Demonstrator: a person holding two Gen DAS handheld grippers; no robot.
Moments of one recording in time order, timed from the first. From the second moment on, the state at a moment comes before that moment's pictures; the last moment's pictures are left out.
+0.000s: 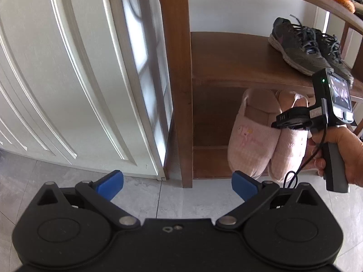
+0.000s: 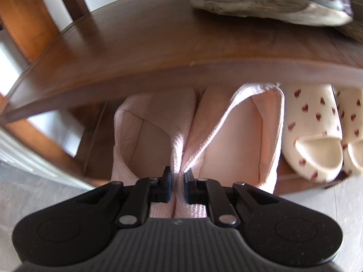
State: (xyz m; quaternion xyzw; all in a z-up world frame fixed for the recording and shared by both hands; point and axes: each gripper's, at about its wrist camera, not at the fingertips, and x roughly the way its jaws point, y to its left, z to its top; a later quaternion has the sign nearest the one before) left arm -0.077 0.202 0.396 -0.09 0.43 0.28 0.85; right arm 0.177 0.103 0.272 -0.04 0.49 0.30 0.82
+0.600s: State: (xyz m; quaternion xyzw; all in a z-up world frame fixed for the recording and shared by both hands) left arm -0.054 0.234 0.367 -0.07 0.44 0.26 0.86; right arm 0.196 0.151 0.241 -0.07 0.44 0.25 0.86
